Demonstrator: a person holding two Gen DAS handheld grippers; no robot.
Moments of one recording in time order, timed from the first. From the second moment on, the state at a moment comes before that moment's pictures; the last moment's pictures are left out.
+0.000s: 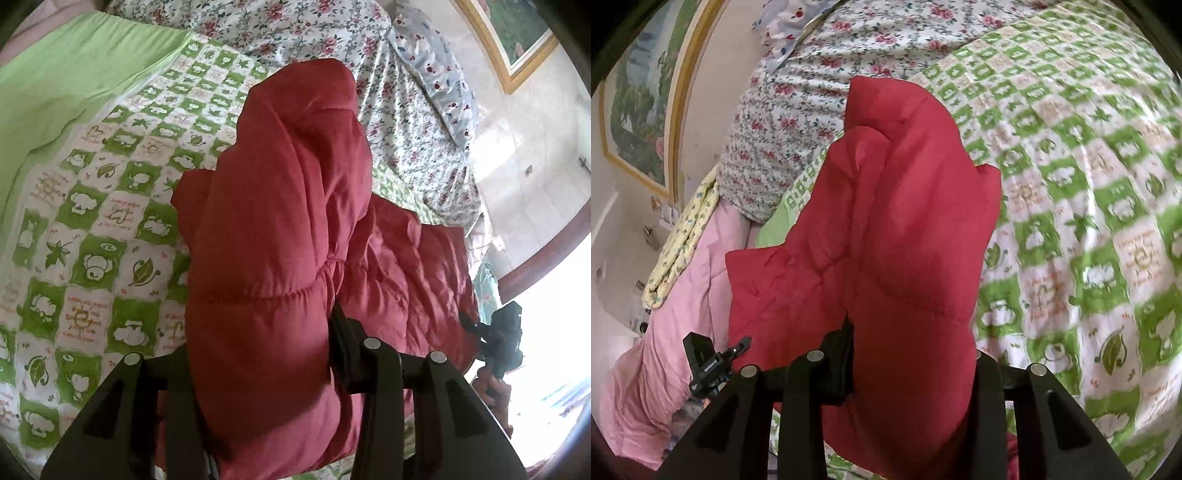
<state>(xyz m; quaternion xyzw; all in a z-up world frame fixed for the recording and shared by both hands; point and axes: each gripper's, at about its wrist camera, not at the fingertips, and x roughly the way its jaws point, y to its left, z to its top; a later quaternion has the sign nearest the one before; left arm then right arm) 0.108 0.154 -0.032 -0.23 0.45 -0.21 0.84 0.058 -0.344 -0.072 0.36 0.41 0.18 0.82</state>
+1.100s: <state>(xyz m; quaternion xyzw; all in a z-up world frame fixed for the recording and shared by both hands) 0.087 0.158 -0.012 -0.13 0.43 -0.05 0.89 0.031 -0.346 -0.073 0.30 0.39 0.06 0.87</state>
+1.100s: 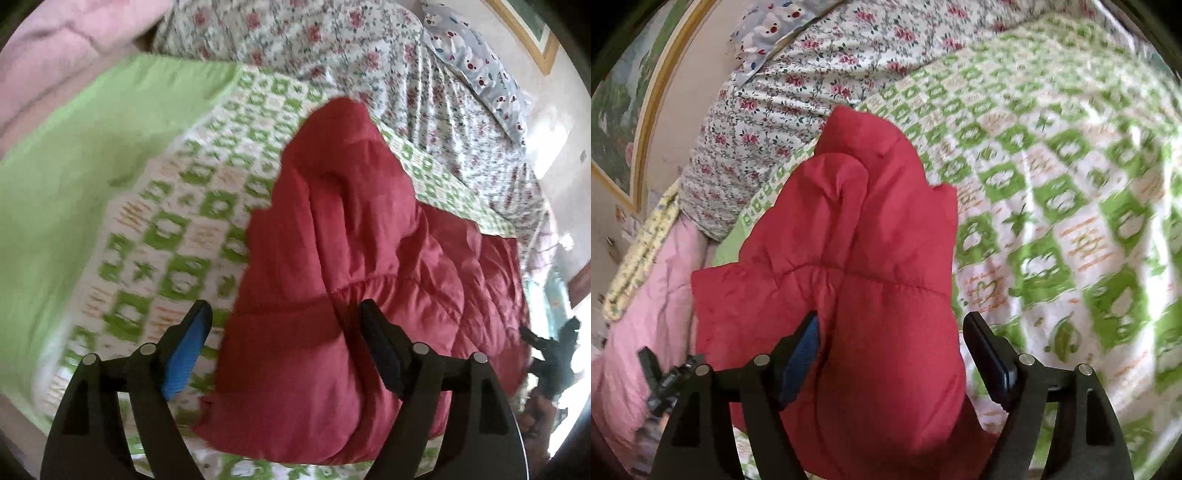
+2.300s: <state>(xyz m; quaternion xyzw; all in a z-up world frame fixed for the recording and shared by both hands) 0.094 0.065 -0.037 -0.04 0.42 -0.12 0.90 0.102 -0.235 -0.058 0.08 0.43 0.04 0.90</state>
